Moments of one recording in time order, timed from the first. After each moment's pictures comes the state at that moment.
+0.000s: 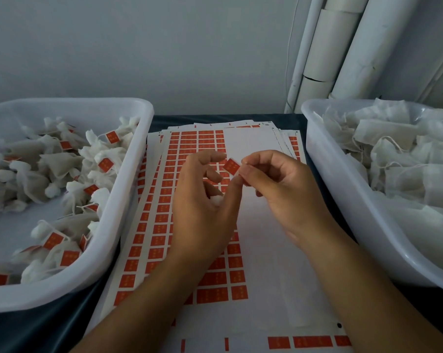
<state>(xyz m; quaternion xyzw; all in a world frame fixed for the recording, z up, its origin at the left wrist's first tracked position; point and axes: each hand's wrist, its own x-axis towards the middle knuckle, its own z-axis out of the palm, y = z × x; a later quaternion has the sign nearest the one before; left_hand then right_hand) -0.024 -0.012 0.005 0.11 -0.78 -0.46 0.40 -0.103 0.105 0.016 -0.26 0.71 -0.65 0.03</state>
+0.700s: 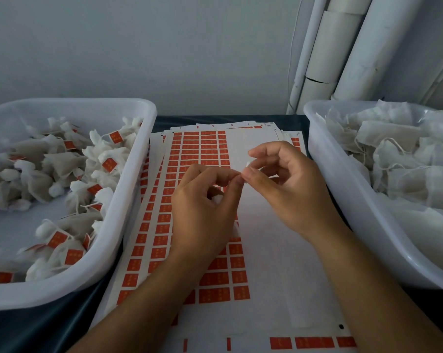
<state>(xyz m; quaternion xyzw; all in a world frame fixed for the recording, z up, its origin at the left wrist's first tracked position) -0.026 -0.016 0.003 0.12 -0.81 -0.42 0.40 -0.109 0.114 0.021 -0.32 0.75 -0.57 -0.04</state>
